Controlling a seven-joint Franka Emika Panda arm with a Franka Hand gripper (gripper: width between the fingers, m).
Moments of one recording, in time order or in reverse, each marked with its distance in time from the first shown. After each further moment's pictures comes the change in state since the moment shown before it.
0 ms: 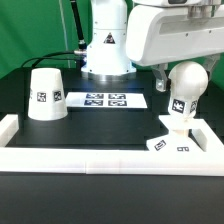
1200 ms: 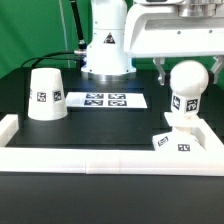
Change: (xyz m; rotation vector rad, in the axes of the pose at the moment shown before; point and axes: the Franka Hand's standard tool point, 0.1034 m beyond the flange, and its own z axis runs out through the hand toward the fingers) arm -0.003 -0.009 -0.002 0.024 0.010 0.674
